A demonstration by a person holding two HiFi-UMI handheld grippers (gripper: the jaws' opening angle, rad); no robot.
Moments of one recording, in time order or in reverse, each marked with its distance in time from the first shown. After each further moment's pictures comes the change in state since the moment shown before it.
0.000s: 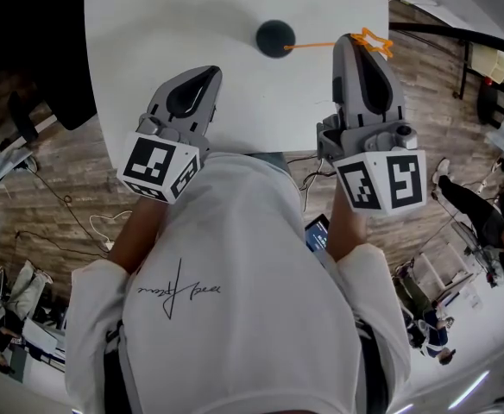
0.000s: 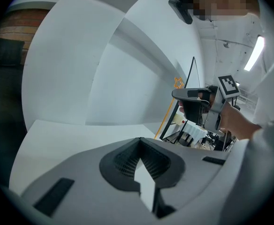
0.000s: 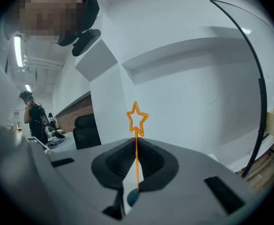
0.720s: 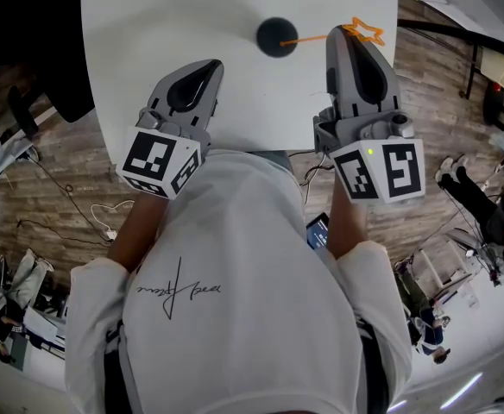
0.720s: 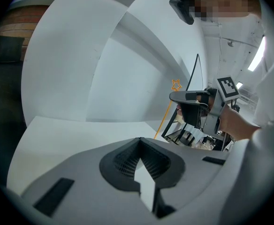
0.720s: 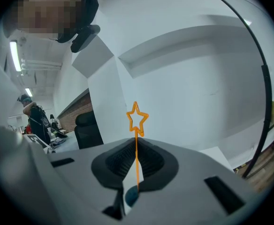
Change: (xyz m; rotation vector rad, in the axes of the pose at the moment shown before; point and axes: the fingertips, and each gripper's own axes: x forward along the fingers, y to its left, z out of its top) left arm 0.011 0.010 -0.010 -0.021 0.035 0.017; right arm 0.023 -0.003 -0.027 0.037 0.052 0.032
